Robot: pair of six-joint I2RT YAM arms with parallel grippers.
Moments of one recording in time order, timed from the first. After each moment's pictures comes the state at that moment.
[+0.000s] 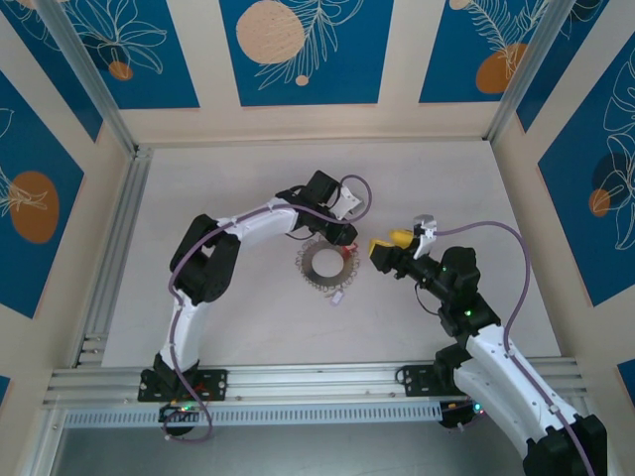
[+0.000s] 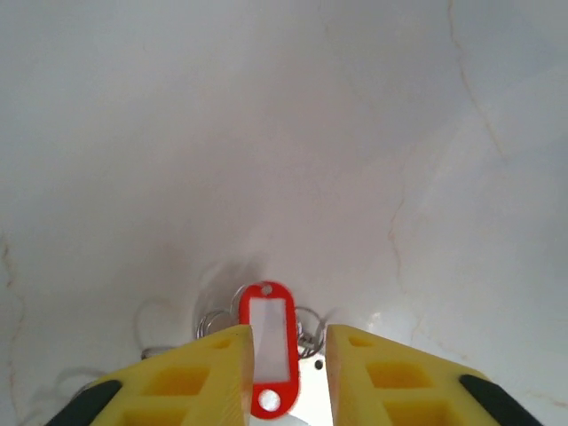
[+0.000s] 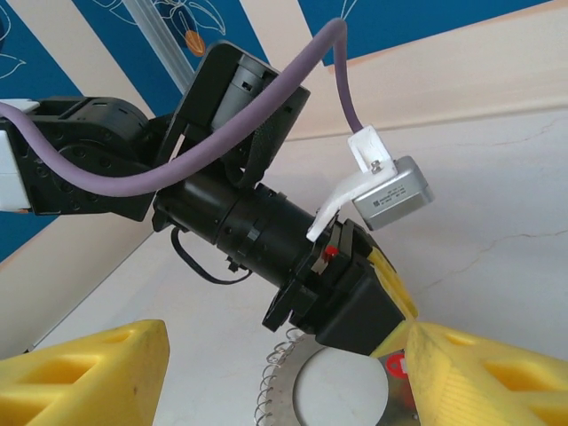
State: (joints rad) left arm -0.70 2.14 1.65 -0.46 0.46 0.03; right arm 0.34 0.63 0.36 0.14 -0.35 0.41
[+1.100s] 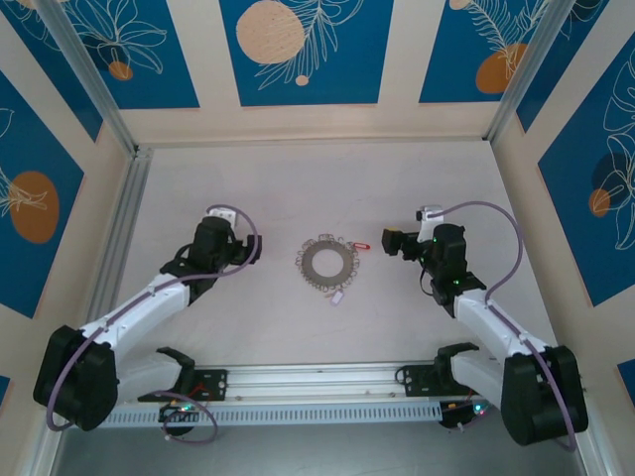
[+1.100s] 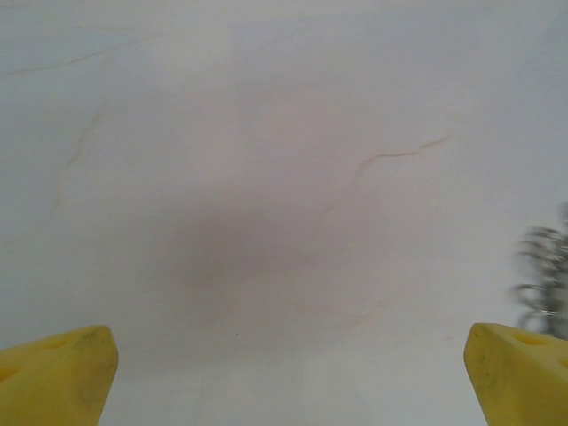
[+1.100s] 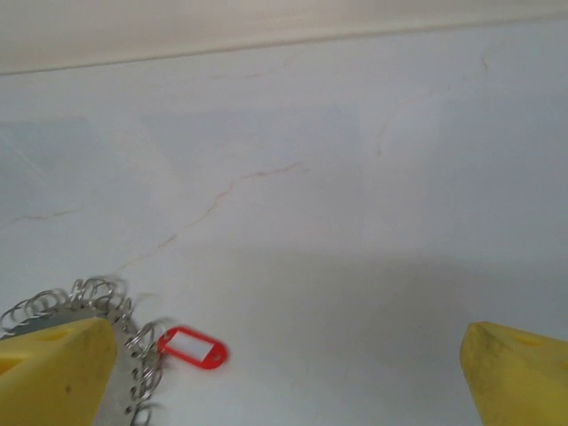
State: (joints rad) left arm -0.44 1.14 0.62 -0.14 -0.25 -0.23; right arm 0.17 1.04 0.40 0.23 -0.09 0.14
